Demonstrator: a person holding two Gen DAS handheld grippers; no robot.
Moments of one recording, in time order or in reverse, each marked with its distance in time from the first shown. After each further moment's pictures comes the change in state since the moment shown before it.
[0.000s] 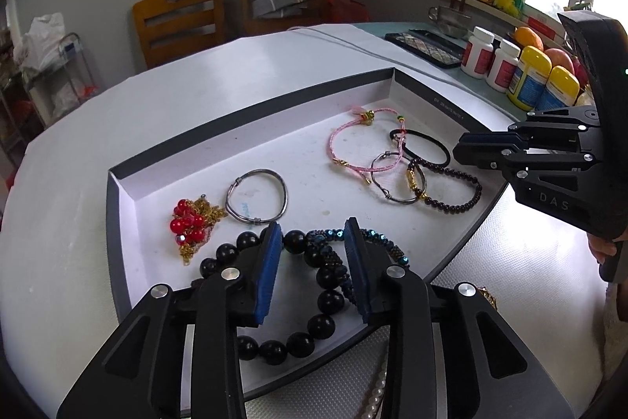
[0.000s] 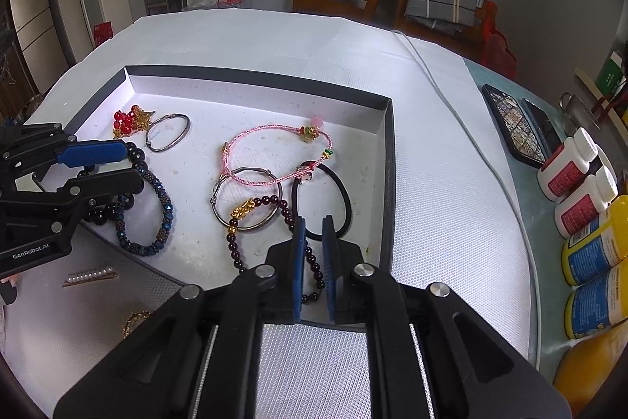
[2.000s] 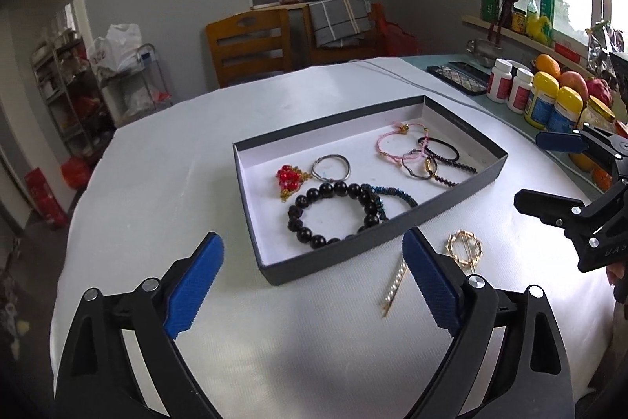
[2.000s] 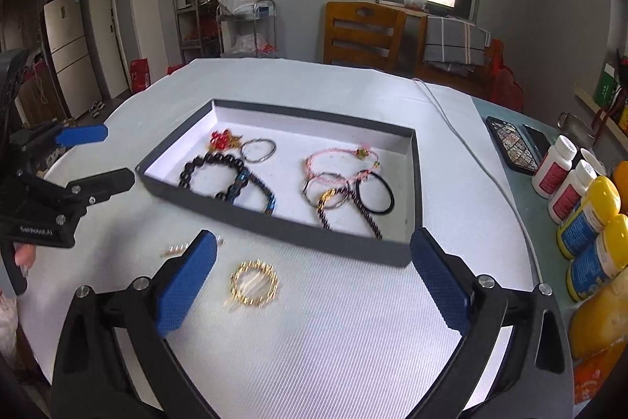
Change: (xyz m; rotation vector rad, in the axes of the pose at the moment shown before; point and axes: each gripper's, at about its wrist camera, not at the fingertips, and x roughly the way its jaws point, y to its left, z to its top) left arm -0.110 -0.004 -0.051 -0.069 -0.098 0.214; right arm -0.095 0.035 -0.049 -0.018 -0.186 0.103
